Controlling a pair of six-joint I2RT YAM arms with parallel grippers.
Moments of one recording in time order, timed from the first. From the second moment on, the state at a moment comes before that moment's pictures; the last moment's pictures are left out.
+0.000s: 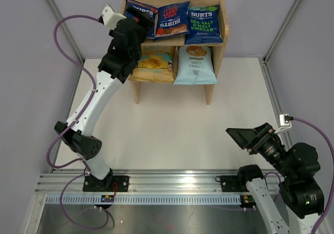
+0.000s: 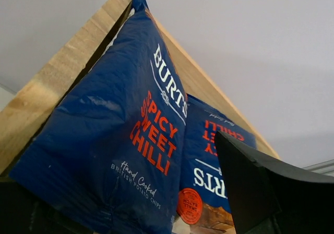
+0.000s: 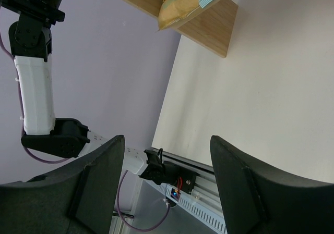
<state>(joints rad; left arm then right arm) -0.54 1.68 2.00 -0.29 -0.64 -0.85 0.18 0.27 1.04 -0.84 -0.42 0.95</state>
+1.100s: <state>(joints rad) -0.52 1.74 2.25 -0.73 -0.59 -0.66 0.18 0.25 1.01 -0.83 -0.47 0.97</state>
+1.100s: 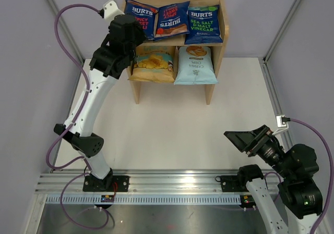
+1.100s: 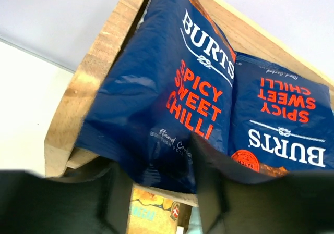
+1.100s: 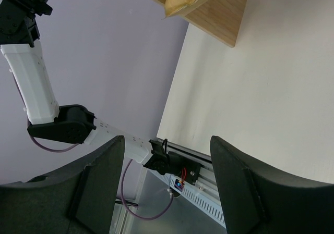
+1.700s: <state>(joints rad) -0.44 1.68 2.06 -0.57 -0.35 -0.86 0.18 0.23 1.00 -0.82 -0.49 0.98</state>
